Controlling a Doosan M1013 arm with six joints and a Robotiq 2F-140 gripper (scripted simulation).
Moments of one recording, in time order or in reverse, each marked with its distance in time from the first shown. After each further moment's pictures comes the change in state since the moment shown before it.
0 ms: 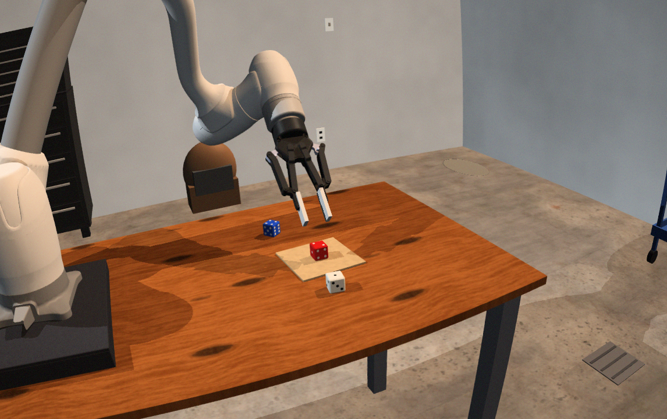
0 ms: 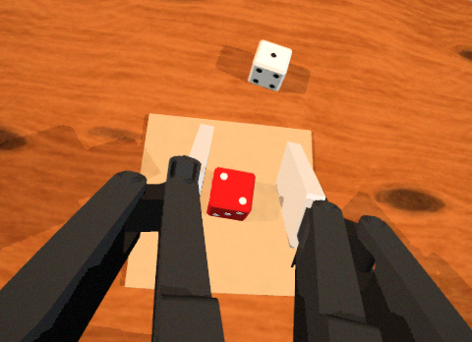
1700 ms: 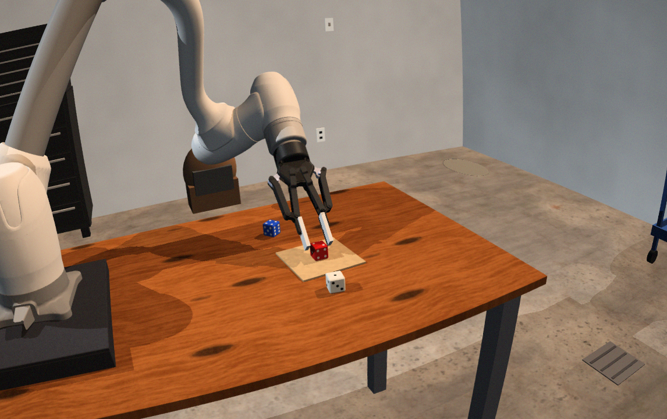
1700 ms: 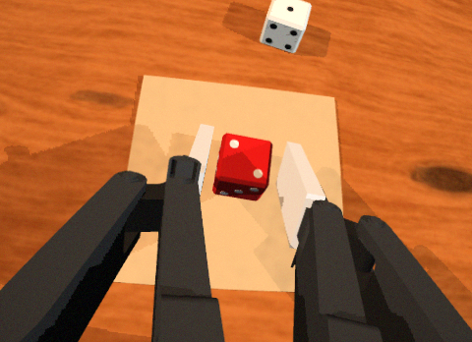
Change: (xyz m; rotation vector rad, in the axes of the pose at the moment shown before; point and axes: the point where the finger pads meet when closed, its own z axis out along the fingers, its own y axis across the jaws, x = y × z) arm -0.038 0.000 0.038 0.000 0.000 0.000
